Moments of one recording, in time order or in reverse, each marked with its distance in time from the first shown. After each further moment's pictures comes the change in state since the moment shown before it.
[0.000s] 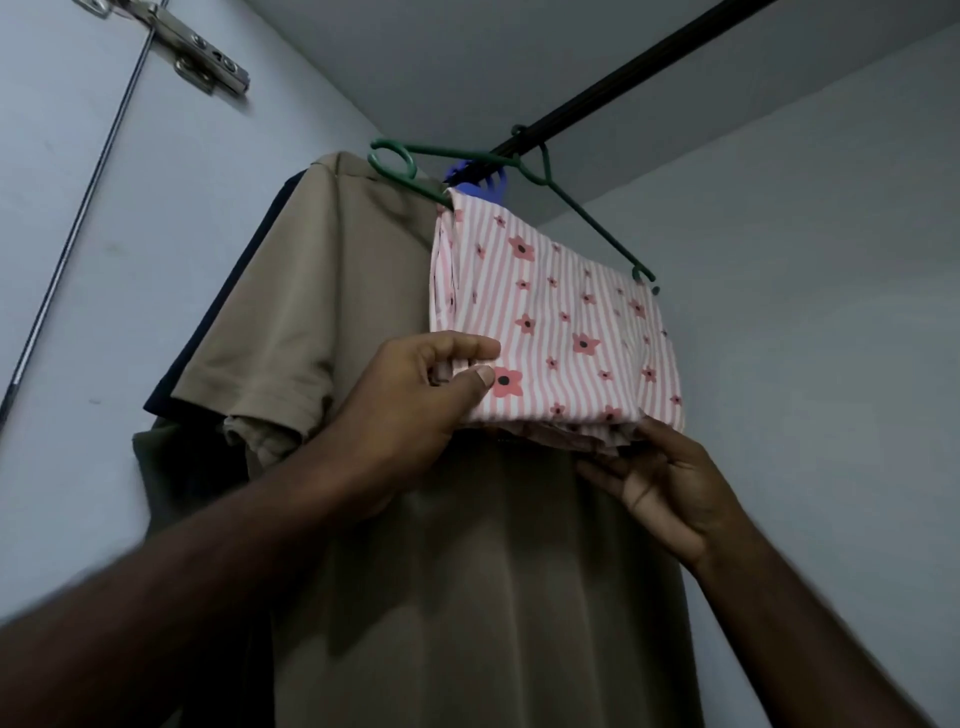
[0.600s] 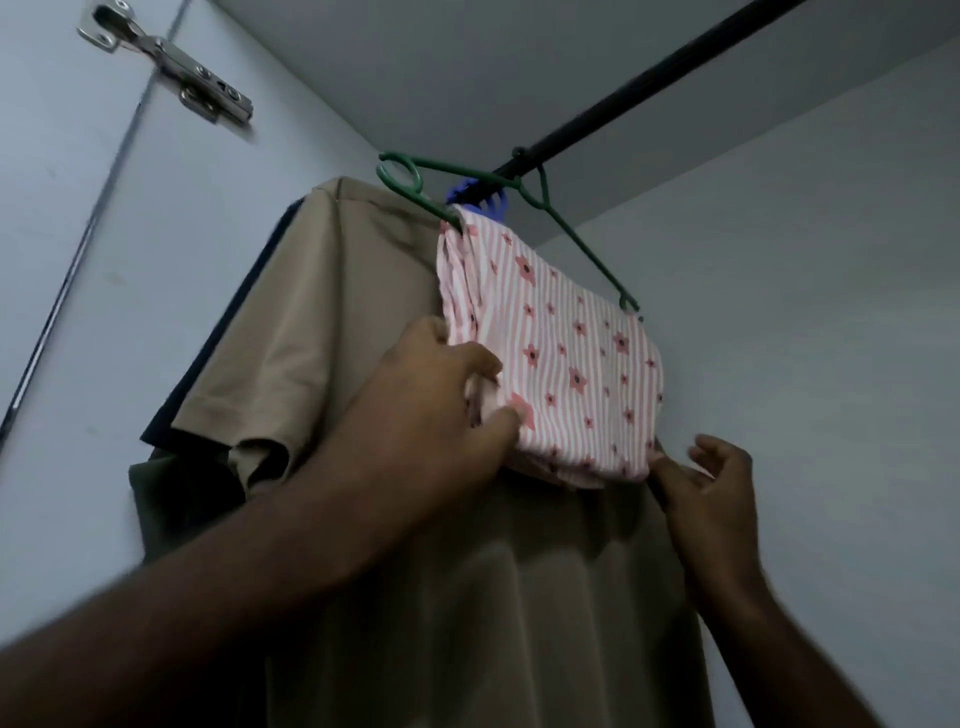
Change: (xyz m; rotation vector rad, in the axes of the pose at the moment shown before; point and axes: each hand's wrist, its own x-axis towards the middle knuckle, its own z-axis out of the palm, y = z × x) left_hand -0.009 0.031 -0.004 0.730 -0.018 0.169; right_hand -0.001 0.017 -0.025 -0.823 0.614 -0.392
